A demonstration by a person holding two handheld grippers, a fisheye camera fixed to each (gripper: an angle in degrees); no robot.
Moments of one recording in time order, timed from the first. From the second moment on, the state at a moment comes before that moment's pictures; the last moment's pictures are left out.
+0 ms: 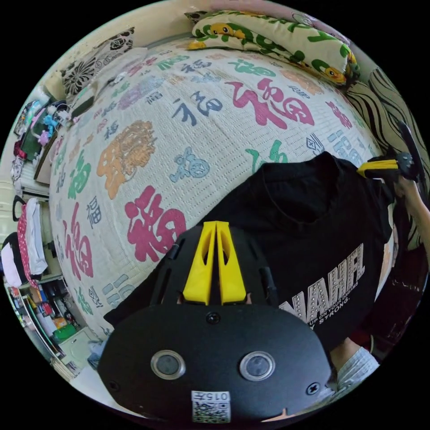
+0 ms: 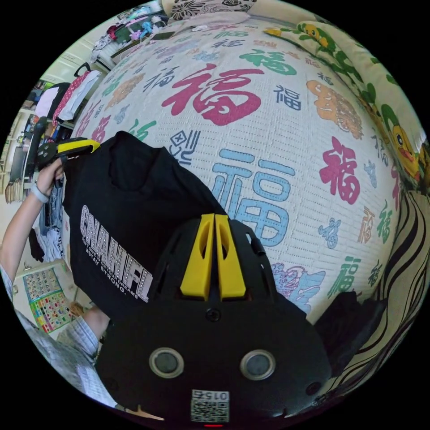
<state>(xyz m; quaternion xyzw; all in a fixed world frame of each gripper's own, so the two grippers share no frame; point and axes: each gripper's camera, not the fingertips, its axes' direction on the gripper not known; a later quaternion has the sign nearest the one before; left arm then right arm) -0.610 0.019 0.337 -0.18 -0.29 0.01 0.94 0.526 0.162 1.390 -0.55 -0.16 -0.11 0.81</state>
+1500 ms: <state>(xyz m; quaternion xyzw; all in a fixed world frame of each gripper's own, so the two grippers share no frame) -0.273 0.020 0.857 -0.20 -0.08 0.37 0.91 0.834 0.428 1.149 -0.48 -0.06 0.21 0.85</state>
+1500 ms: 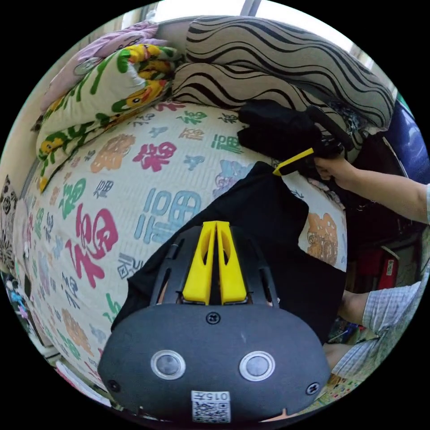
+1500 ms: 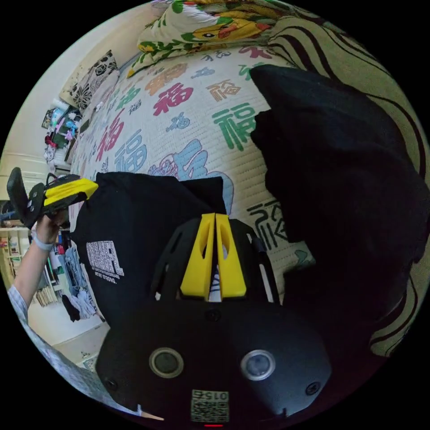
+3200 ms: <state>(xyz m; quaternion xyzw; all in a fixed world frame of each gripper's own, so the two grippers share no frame) -0.549 0.226 0.686 -0.14 -0.02 0.01 0.99 0.521 0.533 1.025 -0.49 -0.27 0.06 0.82</state>
